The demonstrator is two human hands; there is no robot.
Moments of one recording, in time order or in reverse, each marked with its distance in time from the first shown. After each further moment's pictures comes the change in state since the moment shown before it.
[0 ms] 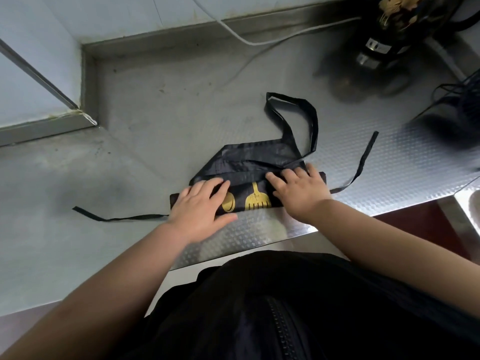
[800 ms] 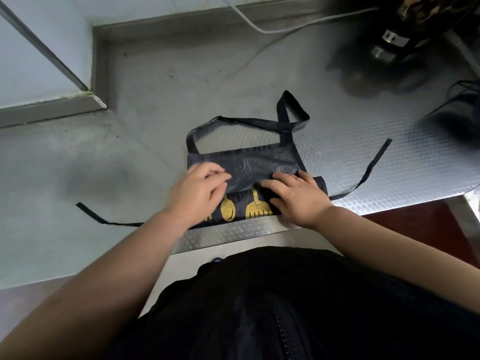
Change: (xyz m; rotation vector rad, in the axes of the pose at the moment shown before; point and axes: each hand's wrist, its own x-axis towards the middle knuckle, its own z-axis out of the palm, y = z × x) left_hand -0.006 -0.009 0.005 -0.407 0.489 0.065; right_hand -0.014 -0.011 0.016 0.345 0.111 -0.180
